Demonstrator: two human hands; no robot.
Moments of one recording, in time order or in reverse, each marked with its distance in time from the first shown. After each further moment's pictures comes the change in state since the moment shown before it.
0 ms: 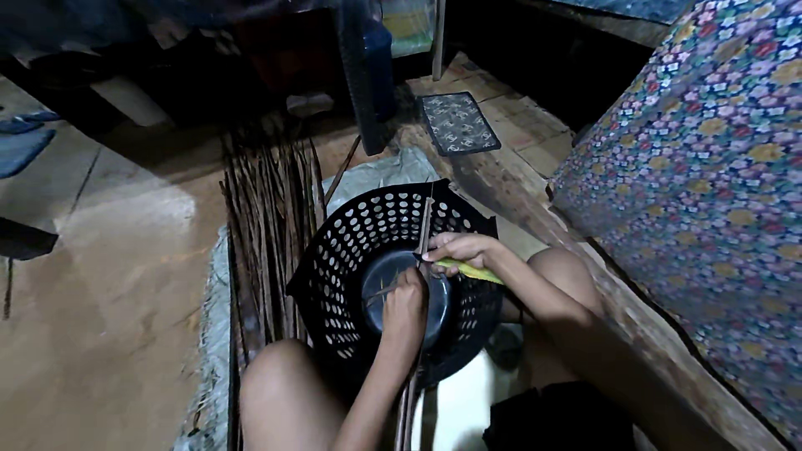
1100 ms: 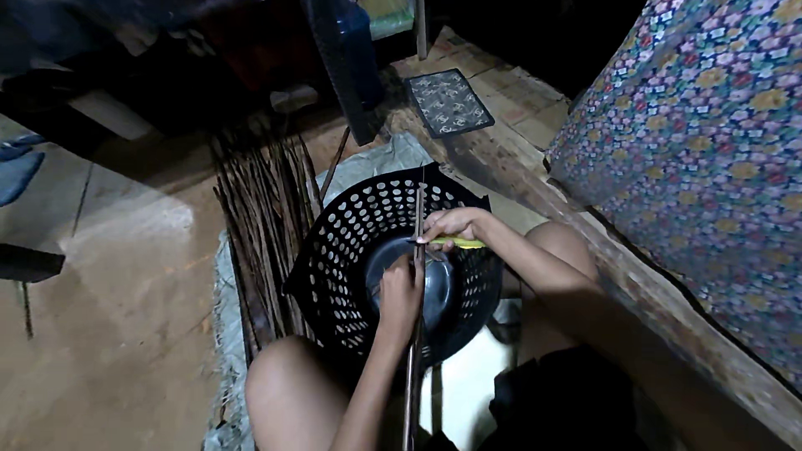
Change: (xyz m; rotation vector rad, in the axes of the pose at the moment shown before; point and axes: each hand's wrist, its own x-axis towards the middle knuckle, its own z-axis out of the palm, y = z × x) left_hand 0.008 -0.013 0.011 -0.145 0.015 0.045; right_hand 0.015 0.001 -0.016 -0.070 -0.035 0.035
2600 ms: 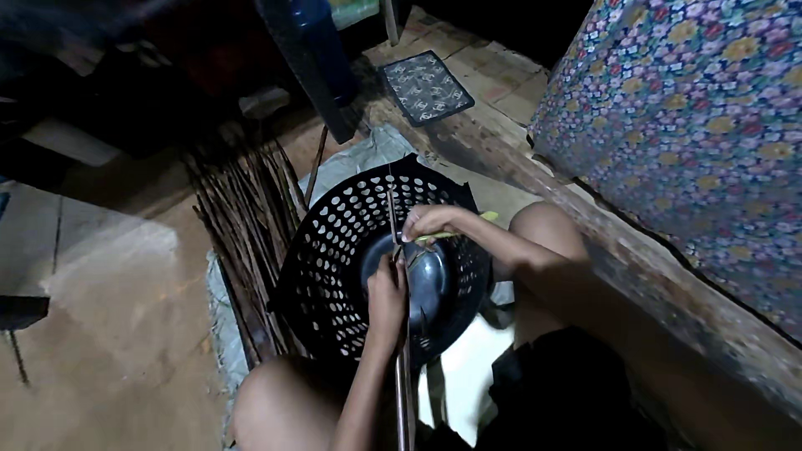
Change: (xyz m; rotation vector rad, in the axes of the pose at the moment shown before) left_hand 0.007 0.000 0.003 0.002 -0.158 -0.175; right_hand 0.007 0.009 0.001 -0.167 0.141 -0.055
